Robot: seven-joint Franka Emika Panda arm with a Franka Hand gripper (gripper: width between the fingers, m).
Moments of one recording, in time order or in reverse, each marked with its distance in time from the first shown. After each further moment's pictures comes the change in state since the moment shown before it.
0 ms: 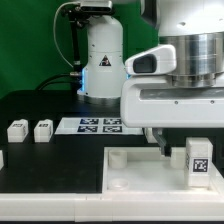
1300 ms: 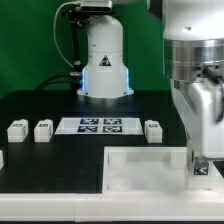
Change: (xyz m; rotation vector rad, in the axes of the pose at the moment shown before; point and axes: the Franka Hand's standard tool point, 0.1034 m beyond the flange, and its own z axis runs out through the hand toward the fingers) arm 0.003 -0.001 0.001 -0.083 -0.068 1.499
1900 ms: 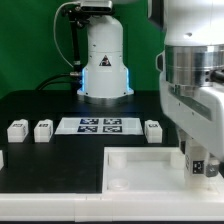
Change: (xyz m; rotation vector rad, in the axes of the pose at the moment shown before) arm -0.004 0.004 0.013 0.070 0.039 -0.463
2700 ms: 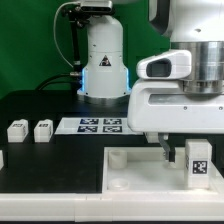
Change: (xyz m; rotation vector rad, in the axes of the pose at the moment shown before) arm -0.001 0.000 -0.008 -0.002 0.068 -1.128
